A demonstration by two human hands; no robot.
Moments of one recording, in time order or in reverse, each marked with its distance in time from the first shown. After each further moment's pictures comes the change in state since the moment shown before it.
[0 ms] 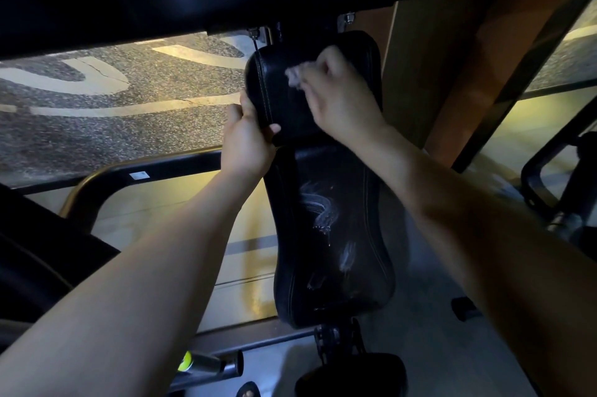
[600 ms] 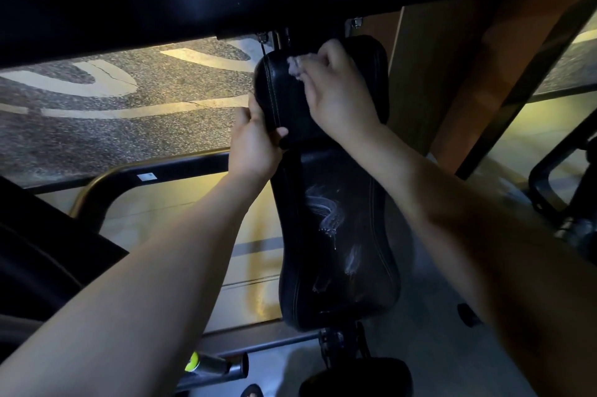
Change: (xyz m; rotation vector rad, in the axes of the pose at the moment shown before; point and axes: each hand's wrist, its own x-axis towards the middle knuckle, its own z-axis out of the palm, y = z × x) left_hand 0.000 -0.003 0.000 0.008 -0.003 0.016; right_hand 0.017 -0.009 0.010 0.015 0.052 0.104
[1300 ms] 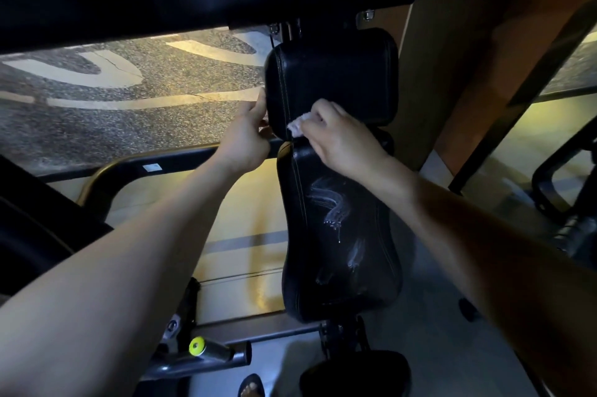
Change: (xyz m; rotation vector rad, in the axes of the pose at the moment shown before) left_hand 0.000 -0.020 -0.037 -0.065 -0.254 0.053; right_hand -0.066 -0.006 0.013 -0.003 -0.281 -0.214
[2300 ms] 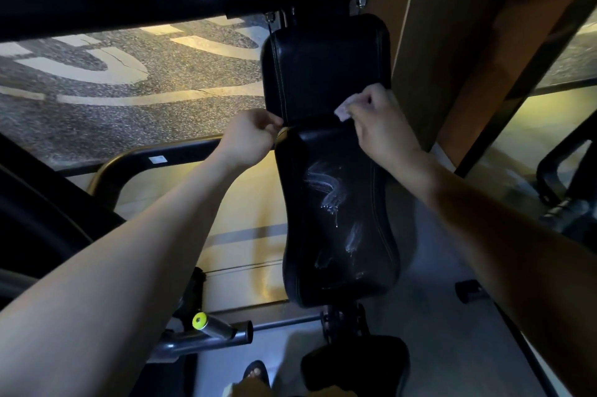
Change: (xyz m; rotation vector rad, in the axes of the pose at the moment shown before) left_hand -0.038 0.025 0.003 -0.190 0.035 -0.193; right_hand -0.050 0.040 -0.022 0.094 0.063 0.209
